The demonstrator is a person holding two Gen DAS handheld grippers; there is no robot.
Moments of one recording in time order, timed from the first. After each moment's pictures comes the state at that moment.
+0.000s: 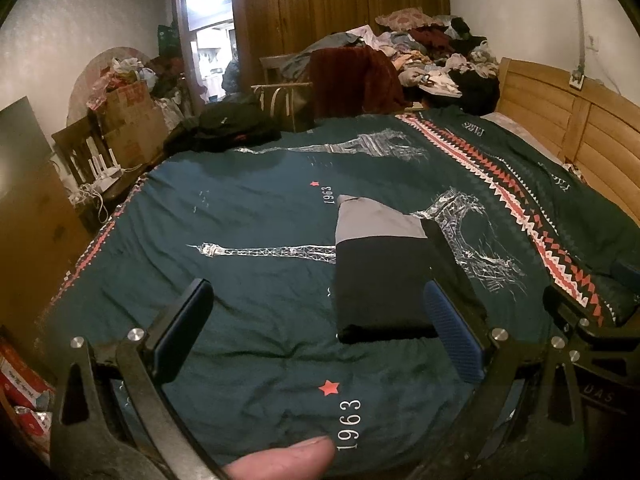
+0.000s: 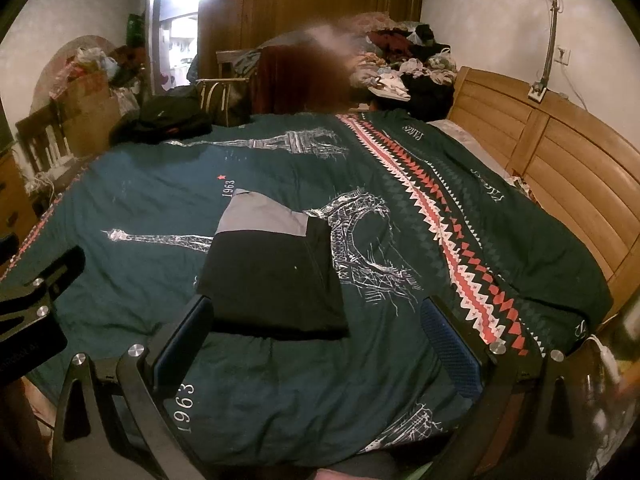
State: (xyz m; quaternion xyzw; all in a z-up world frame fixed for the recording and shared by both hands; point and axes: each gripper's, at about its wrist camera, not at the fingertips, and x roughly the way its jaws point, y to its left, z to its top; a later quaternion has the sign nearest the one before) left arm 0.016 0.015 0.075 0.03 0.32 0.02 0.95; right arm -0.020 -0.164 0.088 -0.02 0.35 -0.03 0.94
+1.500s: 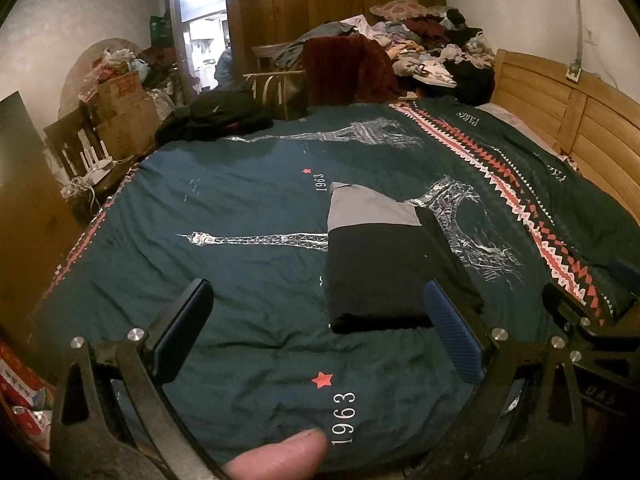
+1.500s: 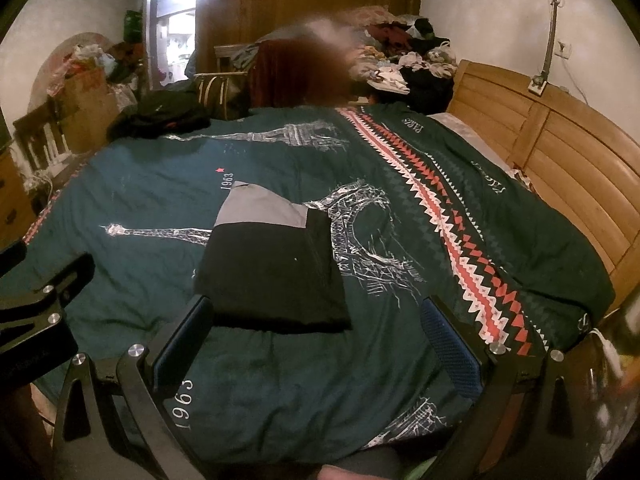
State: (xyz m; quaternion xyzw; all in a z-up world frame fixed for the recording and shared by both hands) left arm 0.018 0.012 0.061 0.02 0.34 0.01 0.94; right arm -0.023 -0.162 0.074 -0.01 0.36 -0.03 0.93
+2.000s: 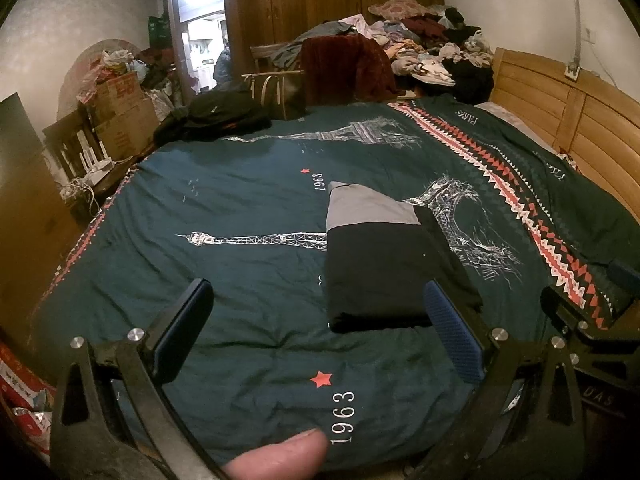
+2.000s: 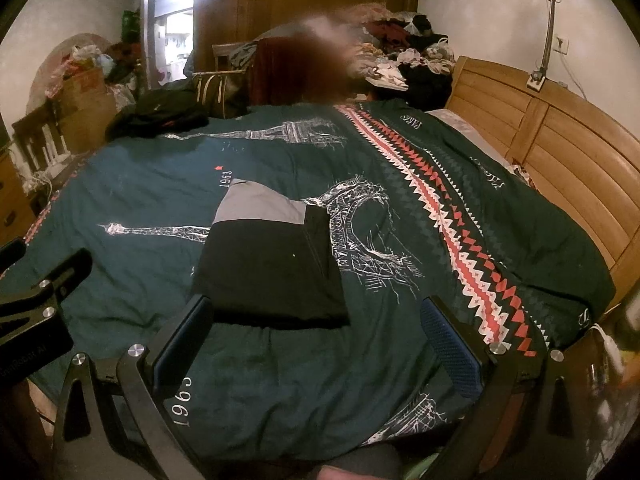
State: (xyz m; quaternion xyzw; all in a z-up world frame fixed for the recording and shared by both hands) left arm 0.018 0.010 0.061 0.03 0.34 0.01 0.94; right arm -0.026 -0.168 0.071 -0.01 0.36 -0.03 0.93
